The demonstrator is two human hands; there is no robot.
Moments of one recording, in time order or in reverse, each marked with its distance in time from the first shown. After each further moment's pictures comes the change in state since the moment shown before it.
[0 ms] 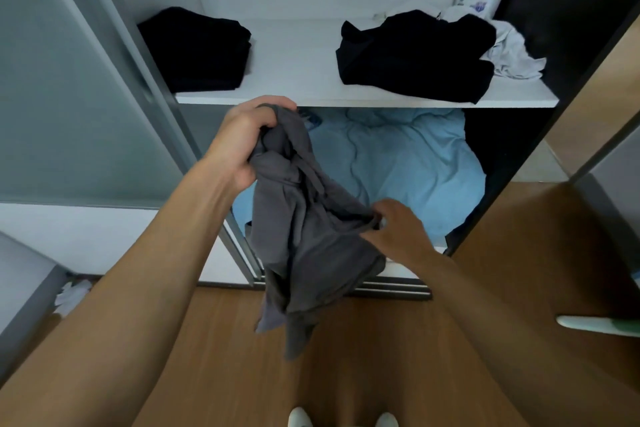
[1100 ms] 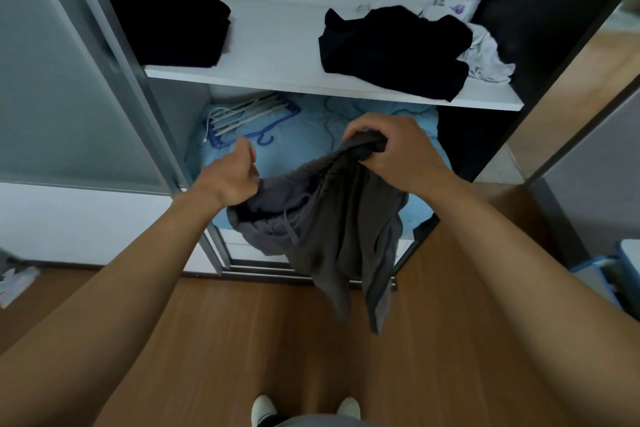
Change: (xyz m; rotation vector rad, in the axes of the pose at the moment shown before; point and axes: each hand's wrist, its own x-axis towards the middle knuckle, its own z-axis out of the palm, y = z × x) left_hand 0.011 -0.092 -0.053 1.356 -0.081 -0.043; right_hand 0.017 -0.073 -0.113 0.004 0.088 -0.394
